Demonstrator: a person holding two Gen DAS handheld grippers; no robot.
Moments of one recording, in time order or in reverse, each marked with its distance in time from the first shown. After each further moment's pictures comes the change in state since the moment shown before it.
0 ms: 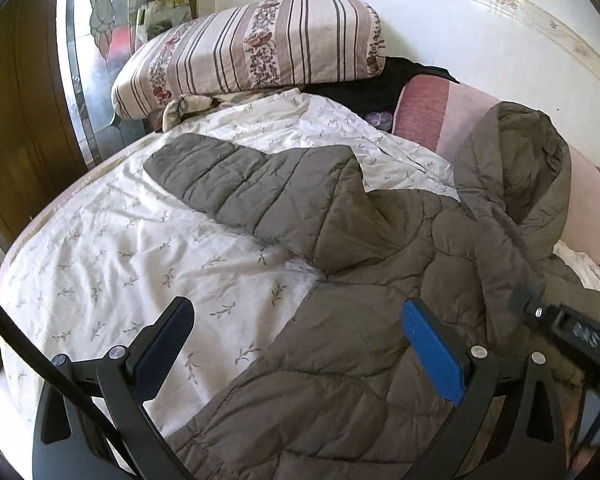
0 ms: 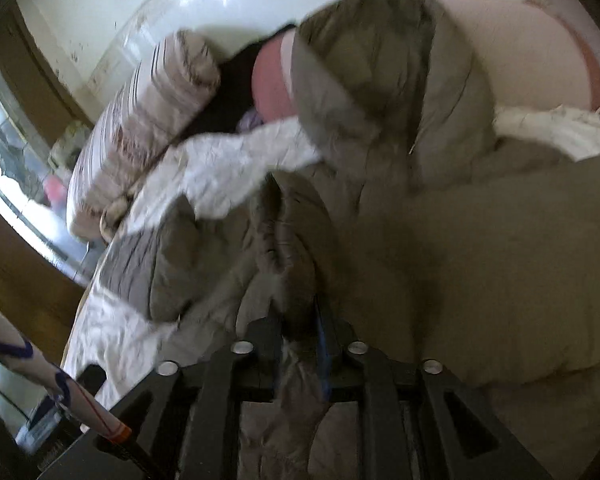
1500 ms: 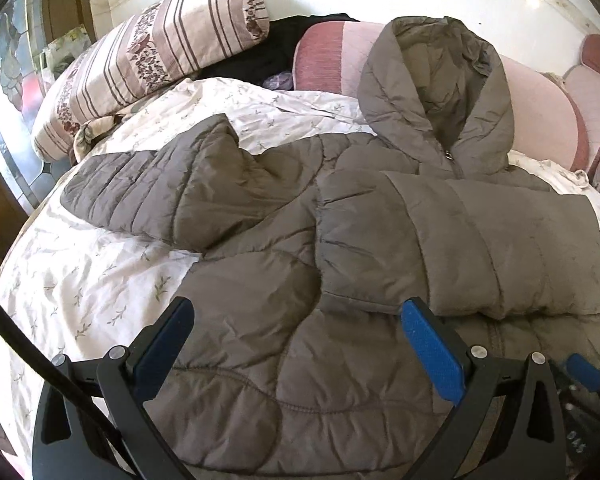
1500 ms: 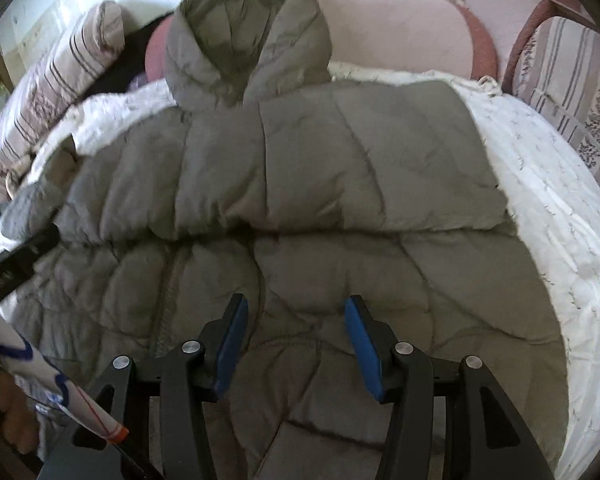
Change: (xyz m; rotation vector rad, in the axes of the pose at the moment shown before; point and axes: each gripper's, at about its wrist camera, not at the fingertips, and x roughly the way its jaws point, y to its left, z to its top) left arm 0.030 -0.092 -0.032 0.282 0.054 -0.113; right arm -0.068 -0.077 -0.075 -0.017 0.039 -0.429
